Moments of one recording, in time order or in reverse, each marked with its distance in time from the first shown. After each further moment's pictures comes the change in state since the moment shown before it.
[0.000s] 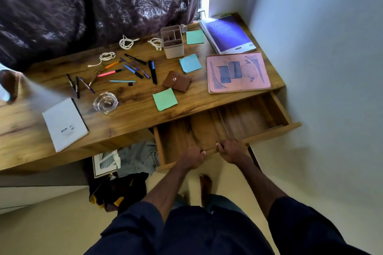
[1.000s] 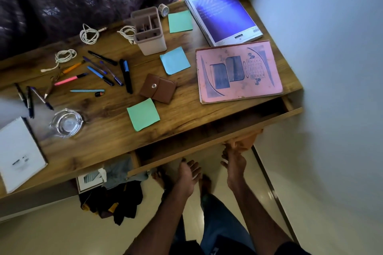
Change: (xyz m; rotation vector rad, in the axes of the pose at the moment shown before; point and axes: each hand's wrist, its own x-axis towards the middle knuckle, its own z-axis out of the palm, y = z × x) left_hand 0.093 0.018 0.022 -1.746 0.159 -0.921; right_hand 0.077 0.025 0.054 1.727 0.333 0.768
